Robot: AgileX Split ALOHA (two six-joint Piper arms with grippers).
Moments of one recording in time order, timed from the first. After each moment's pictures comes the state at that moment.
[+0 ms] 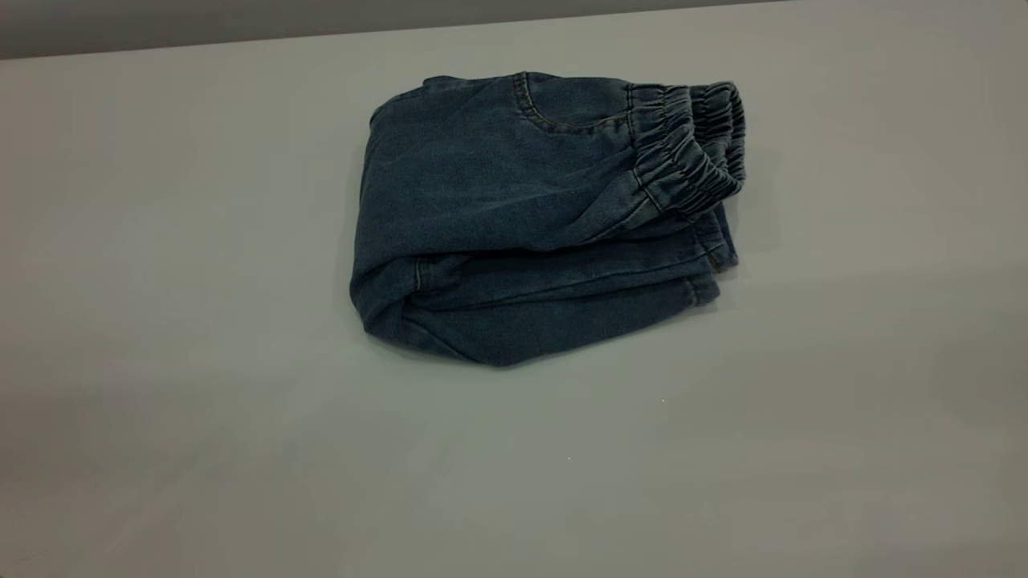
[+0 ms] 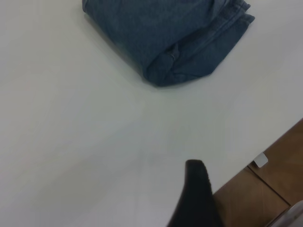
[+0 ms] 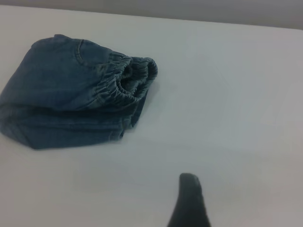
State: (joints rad) left arm -0.58 0.19 -0.50 -0.03 1.08 0.04; right arm 0.00 0.03 -0.52 0.21 1.08 -0.19
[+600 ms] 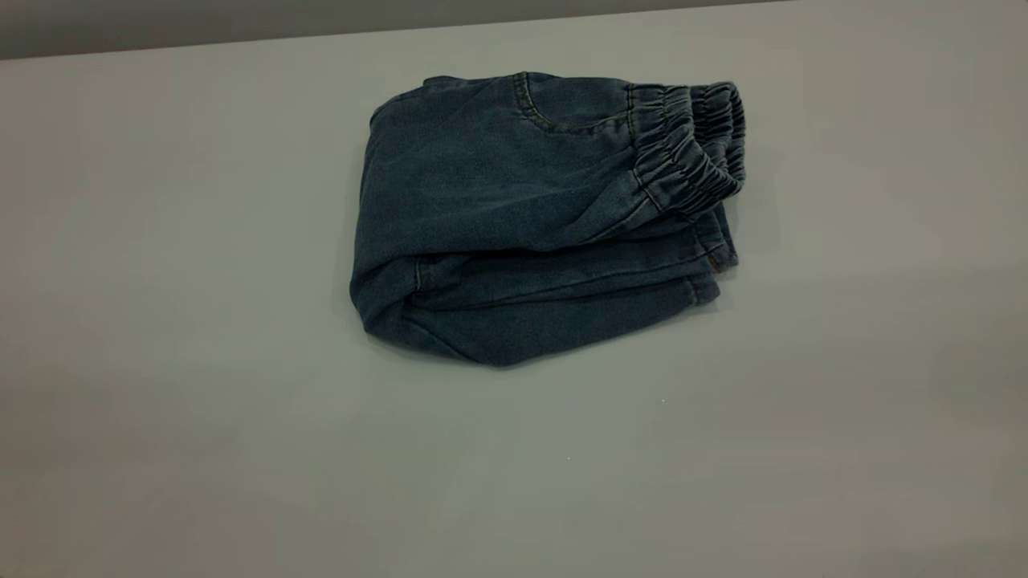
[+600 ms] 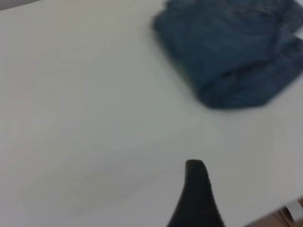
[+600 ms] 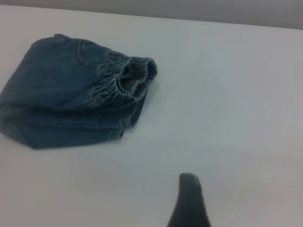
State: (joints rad) left arm -0.30 0.09 -0.50 -0.03 1.08 0.04; right arm 0.01 0.03 -0.52 0.20 1.08 -0.19
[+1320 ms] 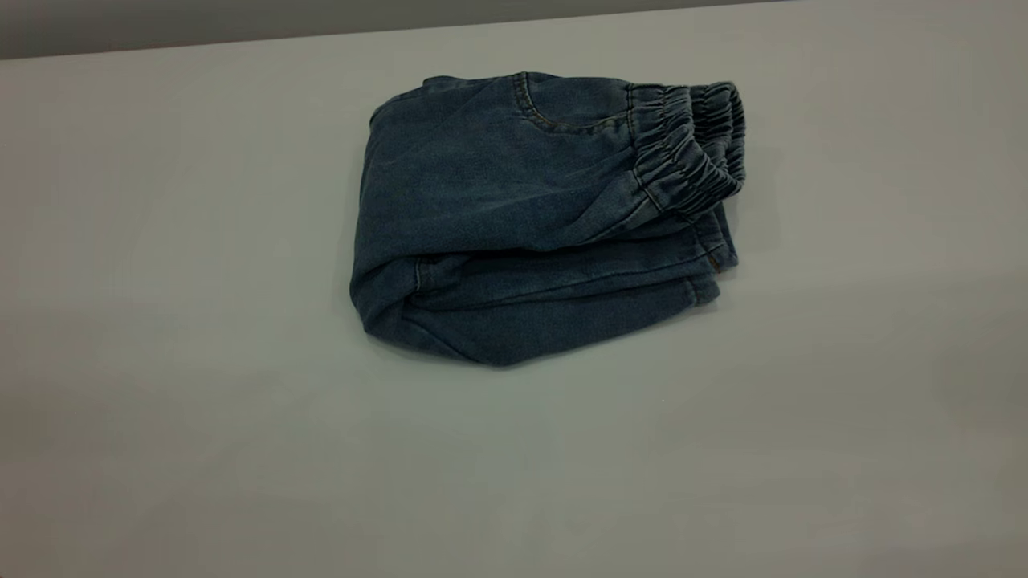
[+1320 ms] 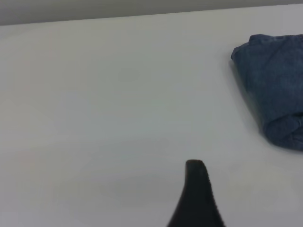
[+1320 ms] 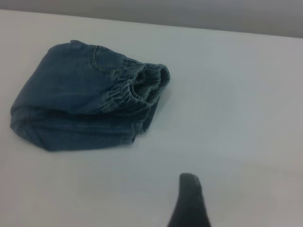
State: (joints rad) left arm -0.05 0.00 -0.50 -0.03 1.08 0.04; right arm 0.03 0.00 -0.52 0.22 1.09 -0.19
